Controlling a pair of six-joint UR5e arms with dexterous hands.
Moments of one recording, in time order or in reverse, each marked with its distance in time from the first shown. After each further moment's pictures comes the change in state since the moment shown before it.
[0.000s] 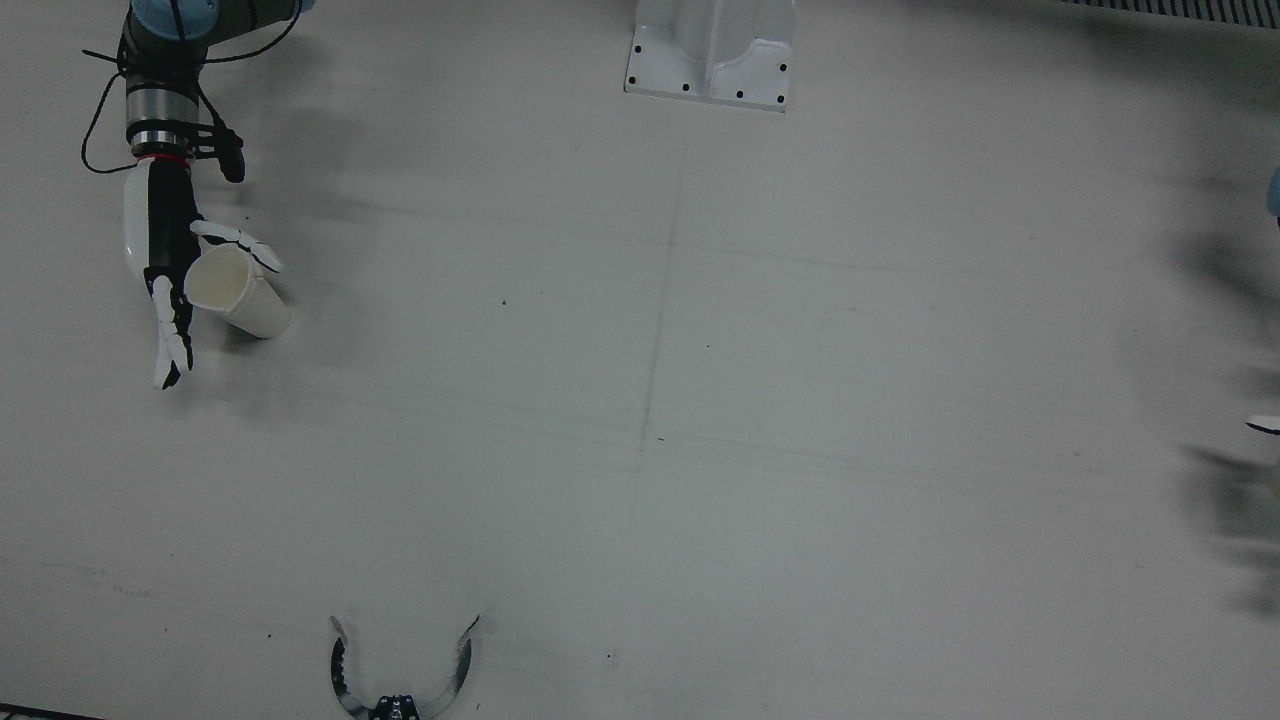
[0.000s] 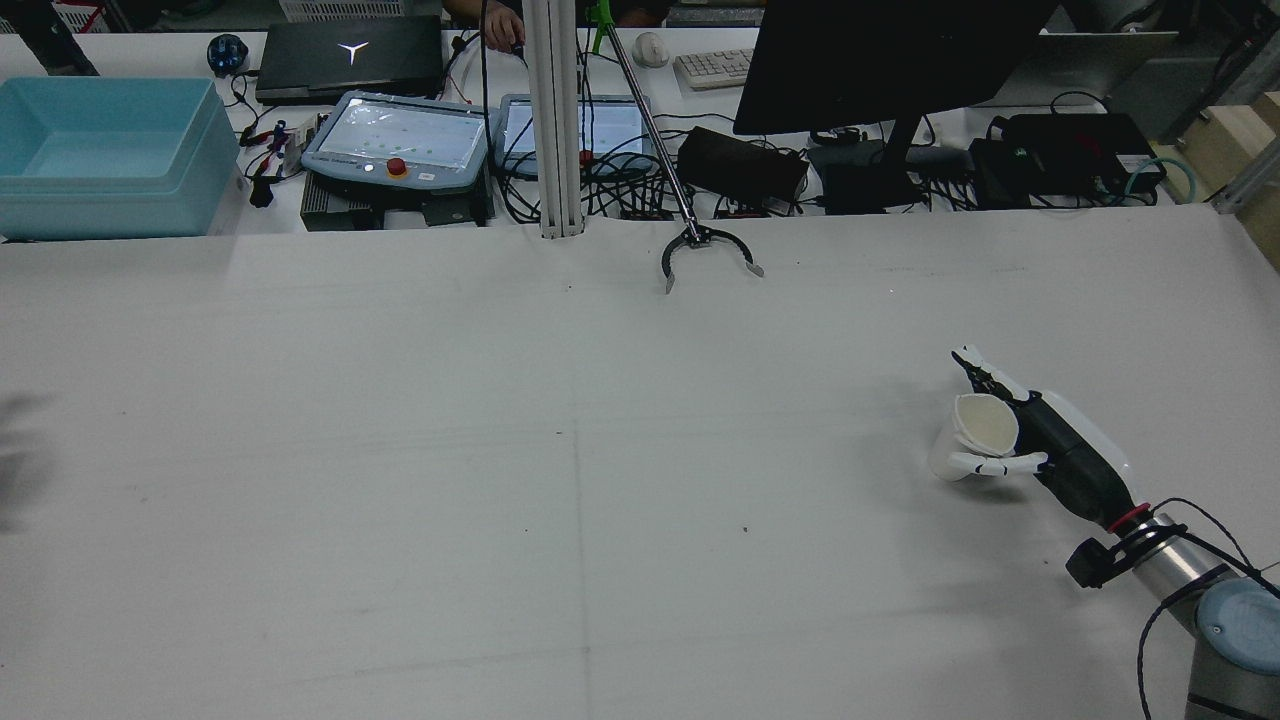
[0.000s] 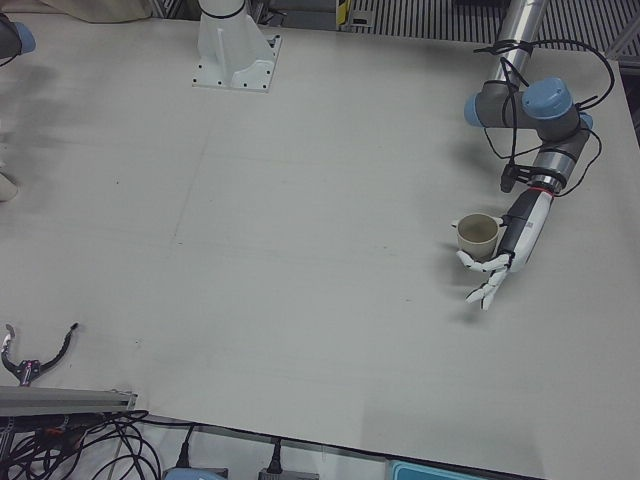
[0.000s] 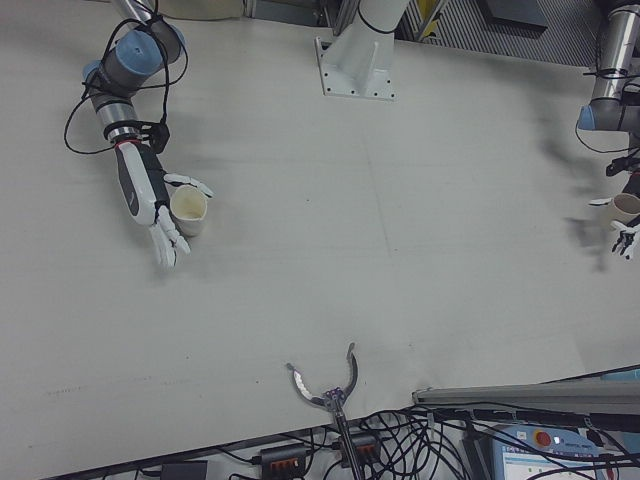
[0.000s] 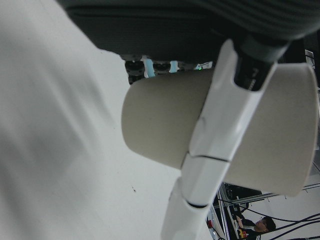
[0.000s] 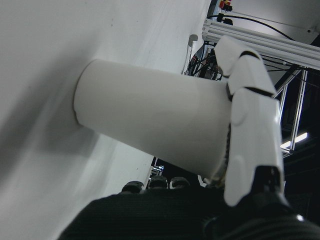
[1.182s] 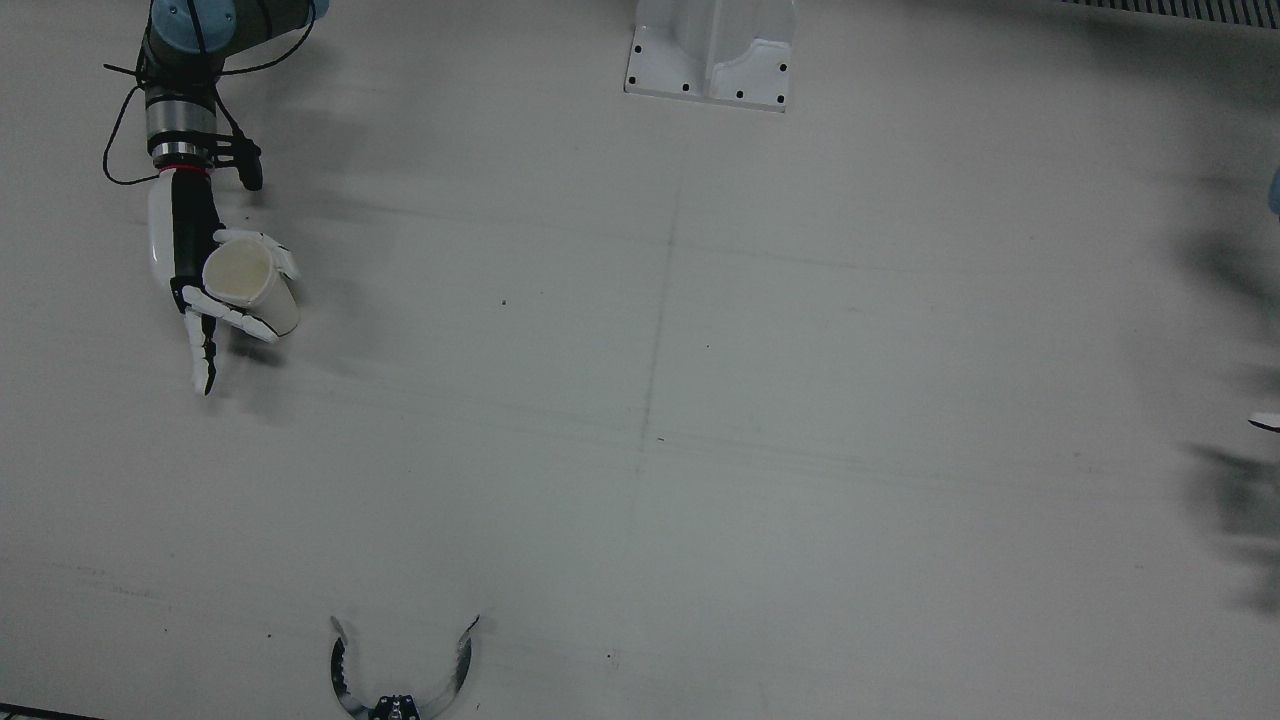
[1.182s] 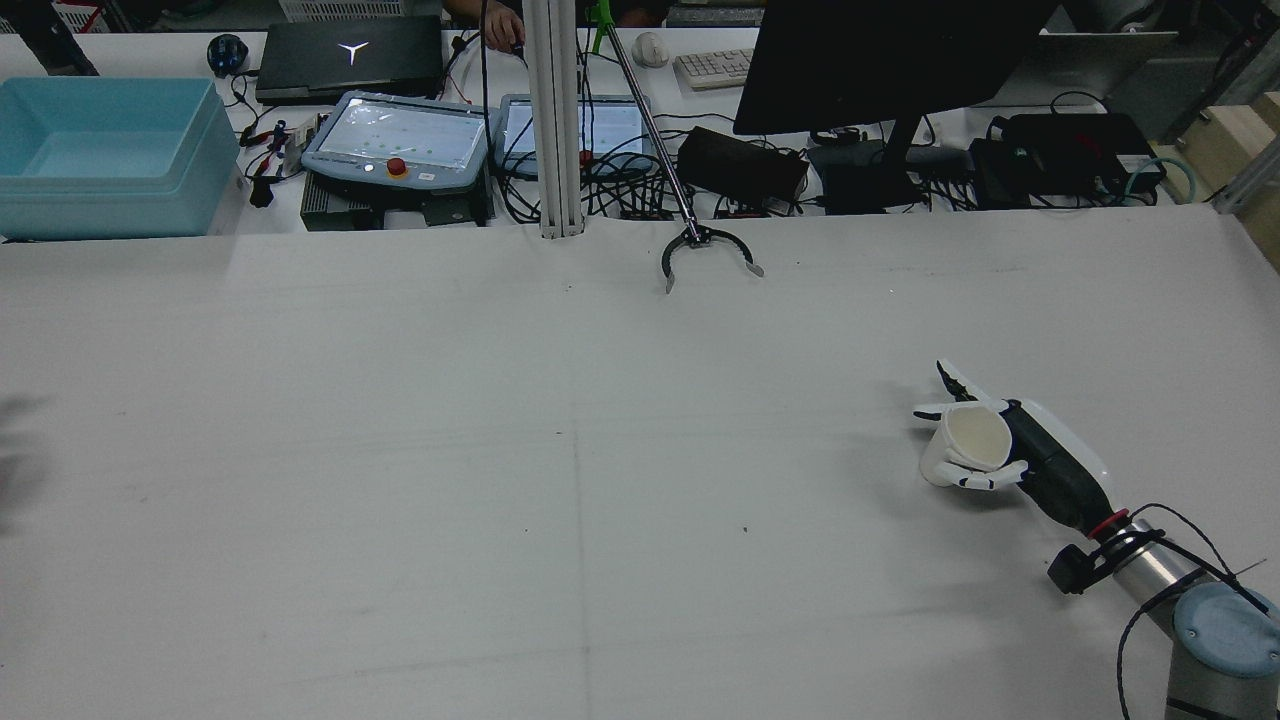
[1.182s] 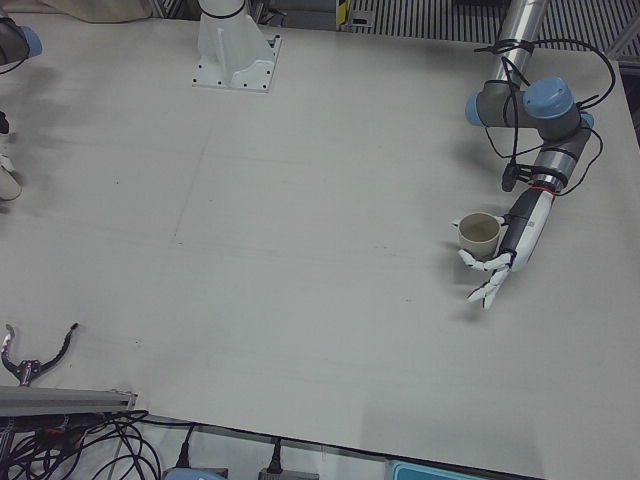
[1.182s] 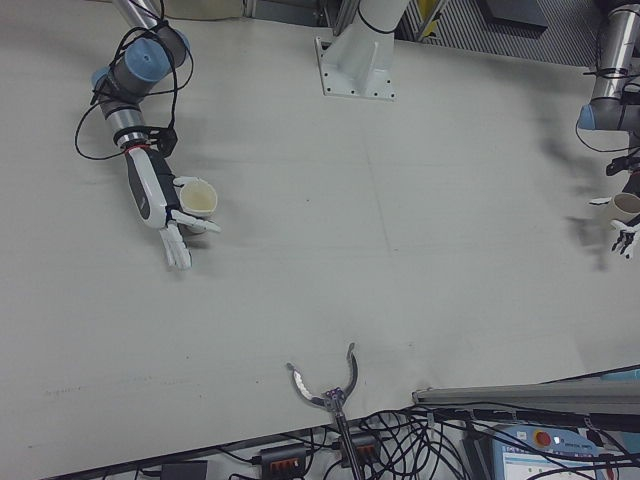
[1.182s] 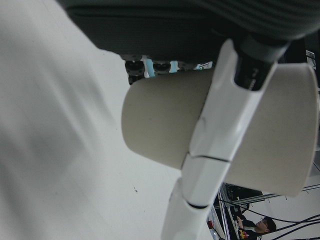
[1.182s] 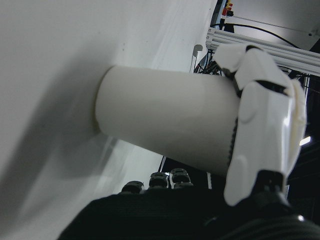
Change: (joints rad) left arm 0.000 0.005 0.001 -0.002 0.000 -0.003; right arm -0.024 0.031 -0.028 -0.001 0.004 0.005
